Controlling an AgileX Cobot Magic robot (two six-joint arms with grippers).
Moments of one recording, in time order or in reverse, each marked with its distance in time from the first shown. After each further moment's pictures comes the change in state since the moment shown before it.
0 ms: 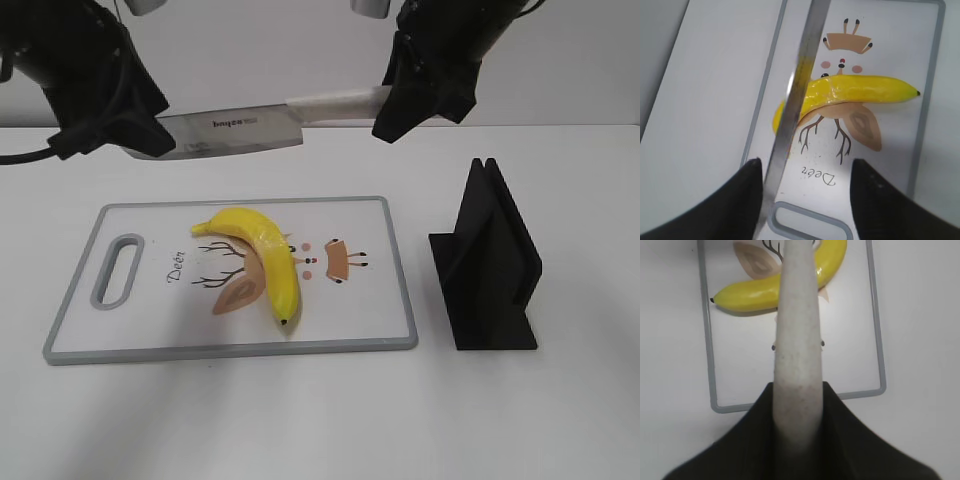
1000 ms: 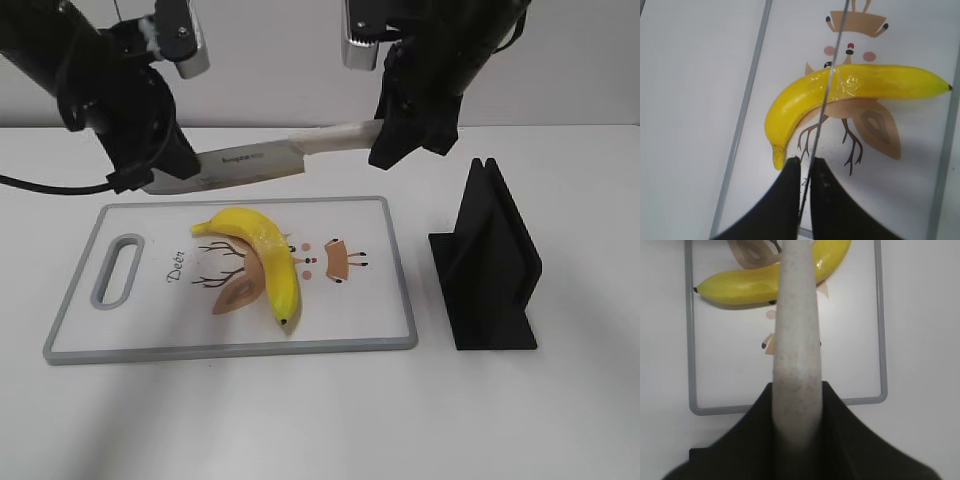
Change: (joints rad) left arm -0.001 0.184 -0.037 -0.004 -0.067 0.021; right arm 0.000 0.087 -0.003 -0.023 -0.052 -0.051
